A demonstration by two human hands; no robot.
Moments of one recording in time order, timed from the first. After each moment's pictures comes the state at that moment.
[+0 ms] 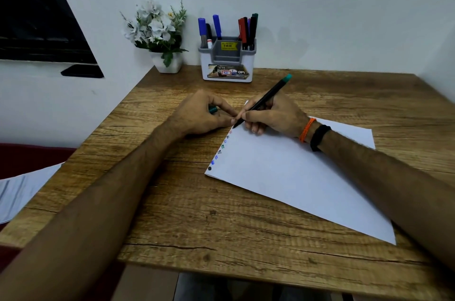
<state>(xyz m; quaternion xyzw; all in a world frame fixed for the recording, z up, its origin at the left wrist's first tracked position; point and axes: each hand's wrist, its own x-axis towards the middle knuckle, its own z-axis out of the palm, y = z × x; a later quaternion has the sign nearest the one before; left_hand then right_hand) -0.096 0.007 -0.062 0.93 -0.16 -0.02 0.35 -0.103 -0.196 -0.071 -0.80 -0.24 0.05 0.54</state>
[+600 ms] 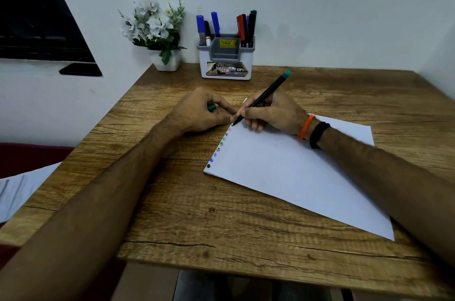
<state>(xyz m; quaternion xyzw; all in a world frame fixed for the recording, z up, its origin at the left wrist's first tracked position) -0.096 0.007 -0.063 0.92 -0.16 -0.02 0.35 -0.104 -0.195 -0.070 -0.80 -0.23 0.05 0.54</state>
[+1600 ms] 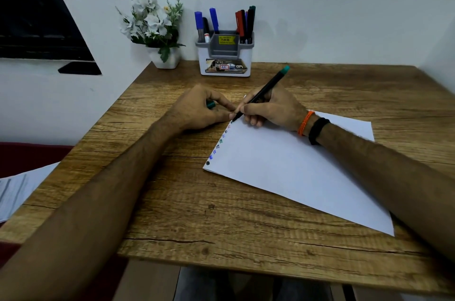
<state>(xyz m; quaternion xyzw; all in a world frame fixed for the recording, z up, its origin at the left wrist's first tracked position) -0.095 0.007 -0.065 0.92 -0.16 -0.01 0.35 -0.103 -0.195 -0.070 -0.80 -0.23 0.05 0.55</state>
